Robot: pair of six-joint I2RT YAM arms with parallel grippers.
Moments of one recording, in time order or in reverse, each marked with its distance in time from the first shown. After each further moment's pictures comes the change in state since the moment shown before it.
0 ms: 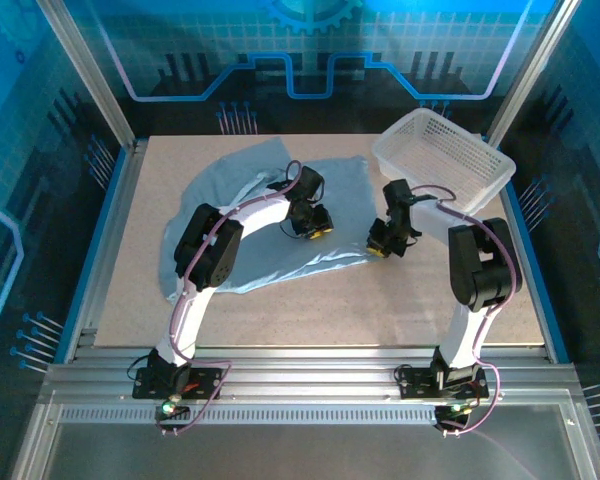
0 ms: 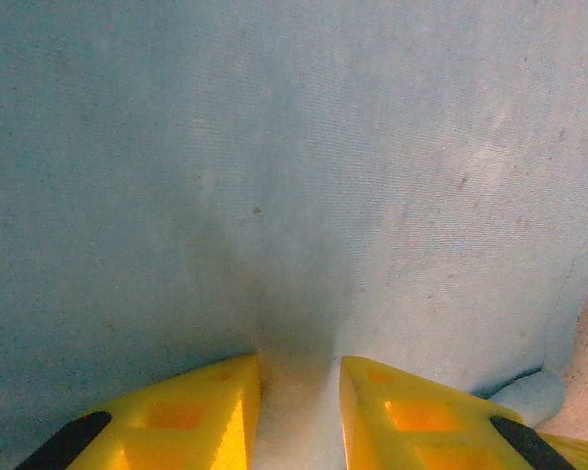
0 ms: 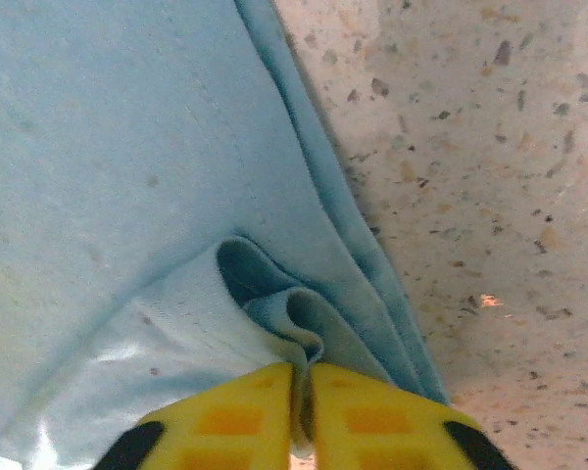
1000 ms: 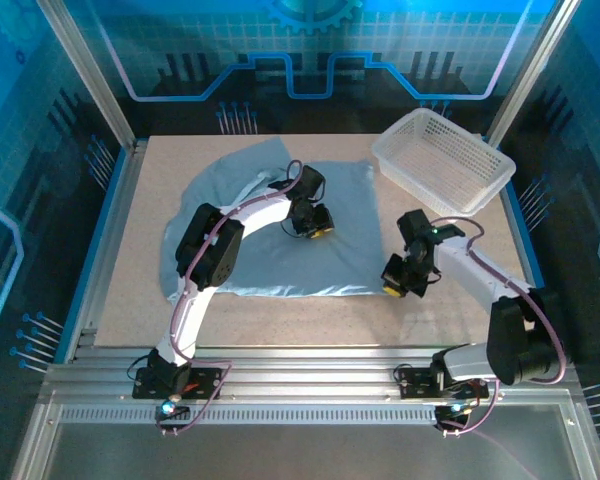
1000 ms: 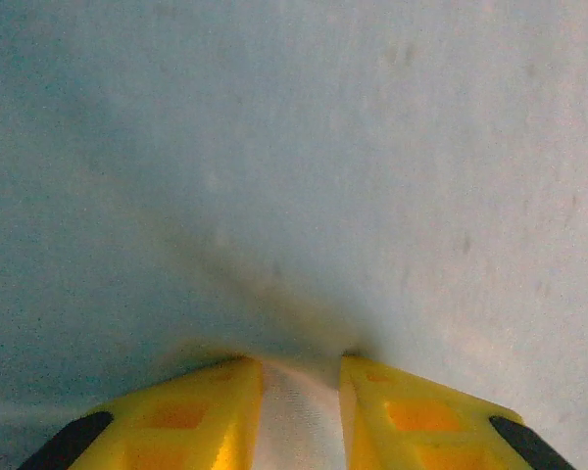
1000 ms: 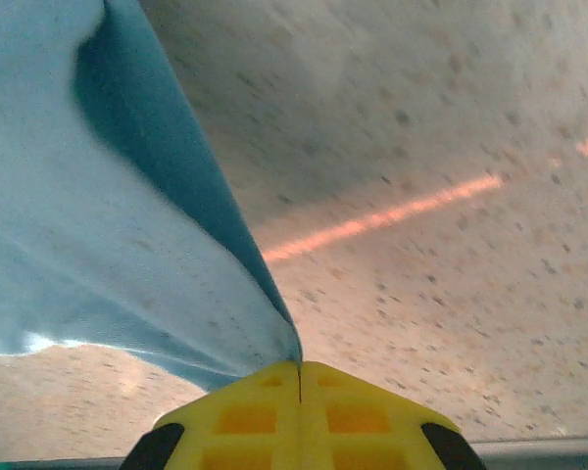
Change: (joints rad) left arm -0.002 0.014 0.024 -0.012 0.000 0.001; right arm 0.046 -0.481 -0.326 -0.291 -0.005 0.097
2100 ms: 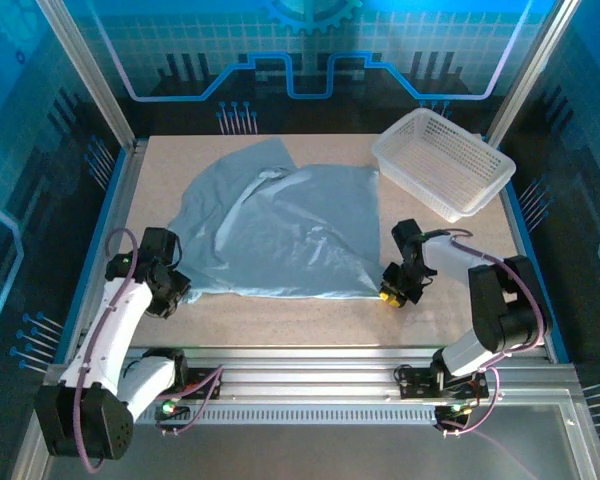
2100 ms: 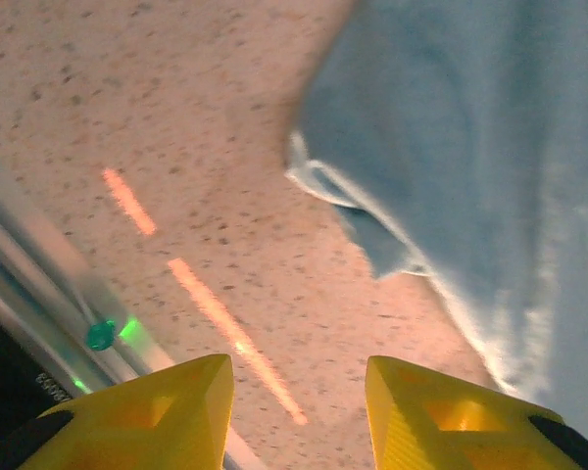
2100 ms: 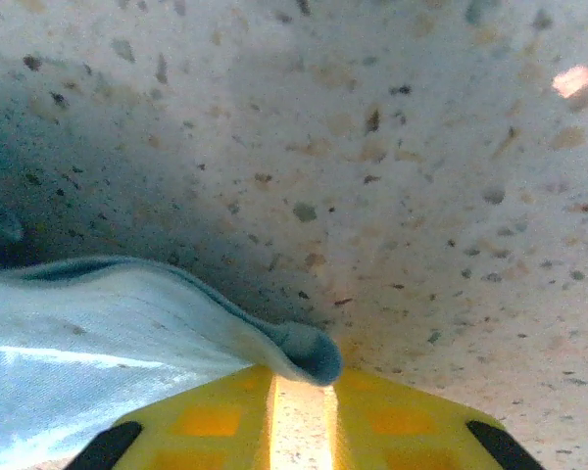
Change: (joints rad) left arm 0.562 -1.318 -0.999 -0.613 -0.412 -0.172; right arm -0.027 0.197 -0.042 0.136 0.011 0.088
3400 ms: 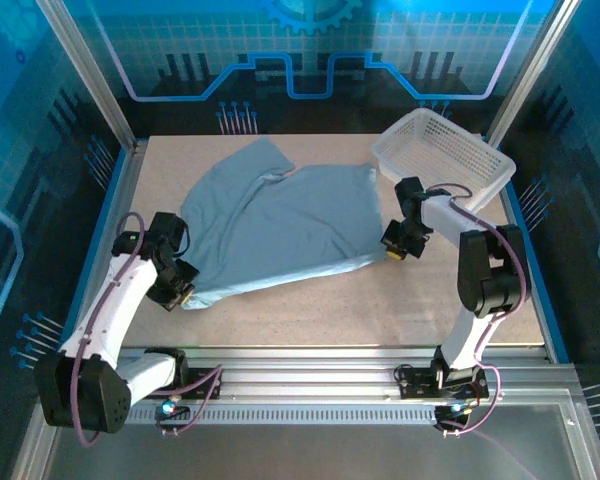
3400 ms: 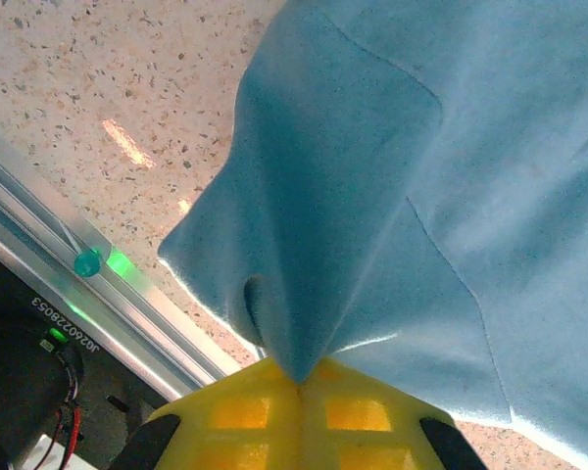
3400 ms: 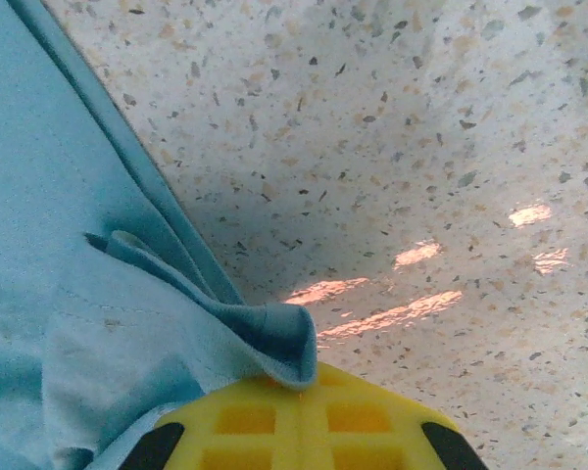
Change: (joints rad) left arm -0.069 0.146 0.168 -0.113 0.109 0.003; right arm -0.079 0.227 0.393 -0.050 0.138 -0.192
